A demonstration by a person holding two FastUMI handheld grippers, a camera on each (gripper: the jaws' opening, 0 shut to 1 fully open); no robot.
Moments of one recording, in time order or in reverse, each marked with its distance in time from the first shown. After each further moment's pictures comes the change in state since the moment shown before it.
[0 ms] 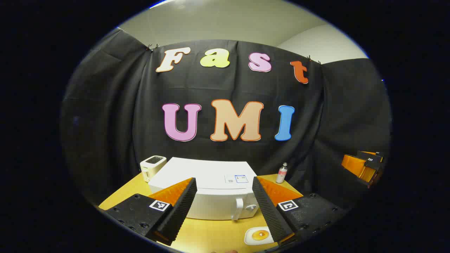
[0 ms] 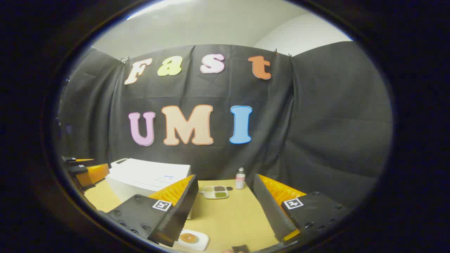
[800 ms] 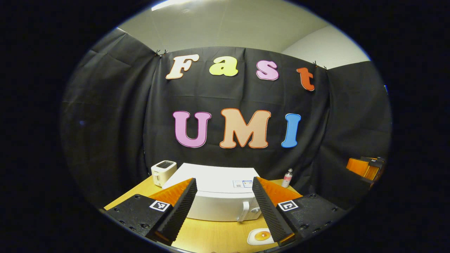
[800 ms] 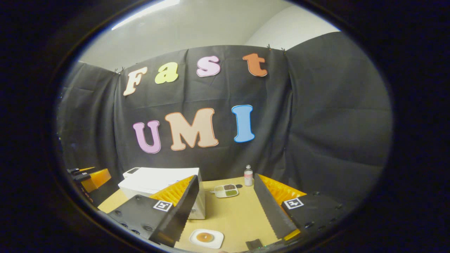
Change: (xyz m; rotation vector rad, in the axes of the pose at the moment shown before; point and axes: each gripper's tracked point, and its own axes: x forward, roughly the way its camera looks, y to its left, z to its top) left arm -0.025 0.002 0.026 -0.006 -0.037 0.070; right arm -0.012 -0.021 0.013 0.071 0.030 0.024
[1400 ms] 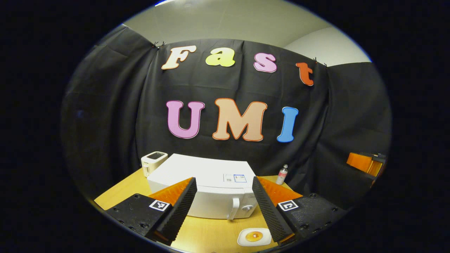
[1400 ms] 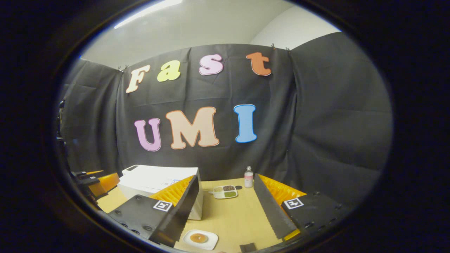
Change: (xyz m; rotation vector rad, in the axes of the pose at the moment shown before) left arm 0.025 -0.026 -0.049 -0.043 0.083 -0.032; right arm 0.020 -0.012 -0.004 -0.023 0.006 0.036
